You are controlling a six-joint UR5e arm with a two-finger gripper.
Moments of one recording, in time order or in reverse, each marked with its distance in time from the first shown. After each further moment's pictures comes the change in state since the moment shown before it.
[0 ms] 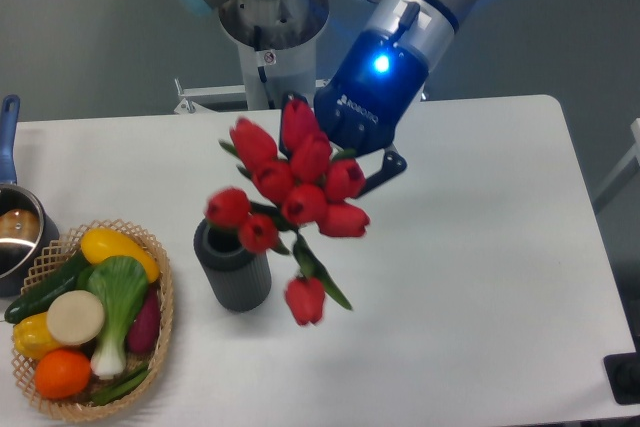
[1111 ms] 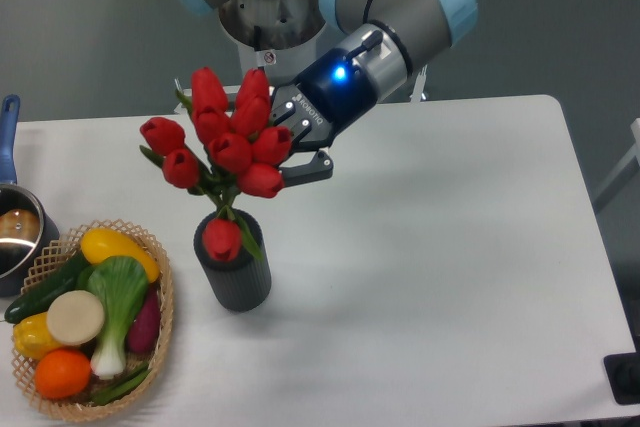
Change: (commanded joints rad) arm -0.037 -0.002 -0.236 0.002 -0.148 0.282
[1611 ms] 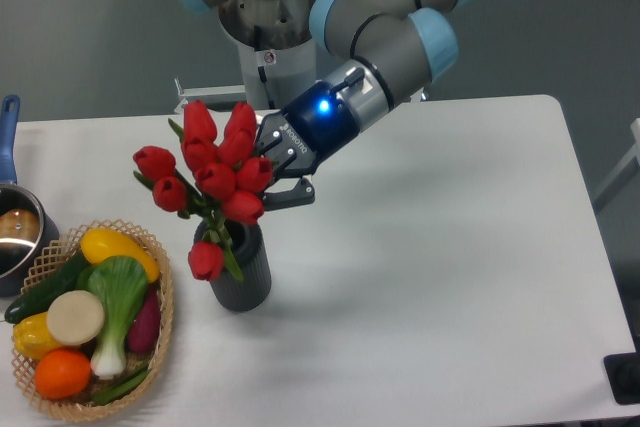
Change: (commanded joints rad) arm -0.015 -0.037 -0.090 -0.003 0.011 0.118
